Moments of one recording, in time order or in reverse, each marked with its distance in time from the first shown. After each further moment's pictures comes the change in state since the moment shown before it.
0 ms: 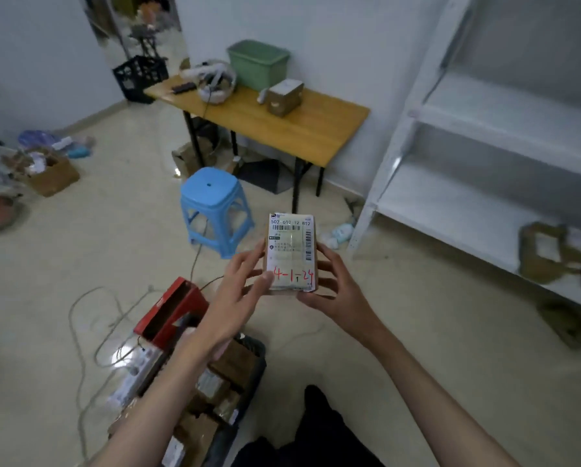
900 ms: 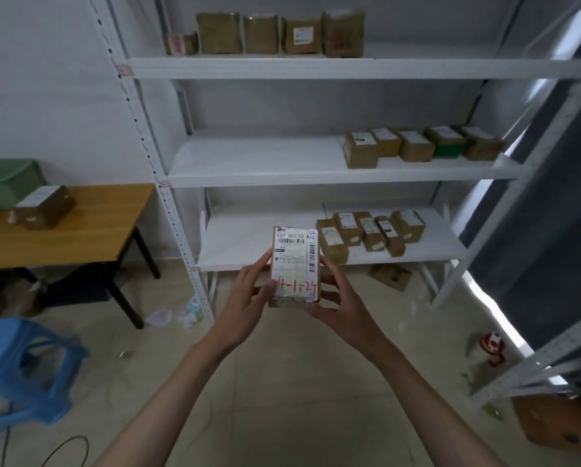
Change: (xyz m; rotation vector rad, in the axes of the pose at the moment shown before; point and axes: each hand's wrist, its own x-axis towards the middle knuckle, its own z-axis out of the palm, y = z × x) left_hand 0.090 0.235 0.367 -0.190 -0.563 0.394; right_hand -0.202 0.031 -0.355 -0.041 0.687 -0.019
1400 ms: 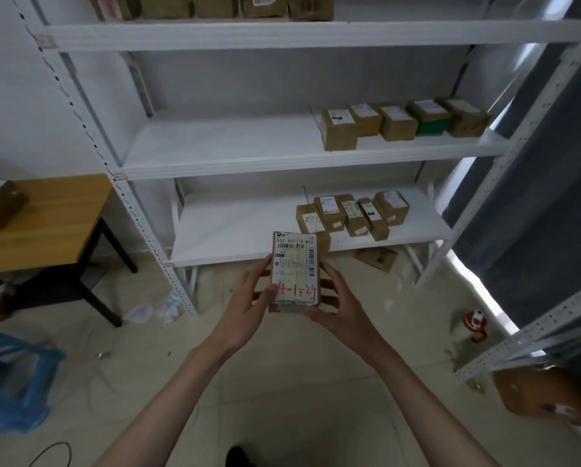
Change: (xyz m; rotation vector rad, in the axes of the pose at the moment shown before) left_hand 0.059 -0.040 0.066 -0.037 -0.083 -0.084; right_hand 0.025 0.053 -0.058 -0.030 0.049 0.119
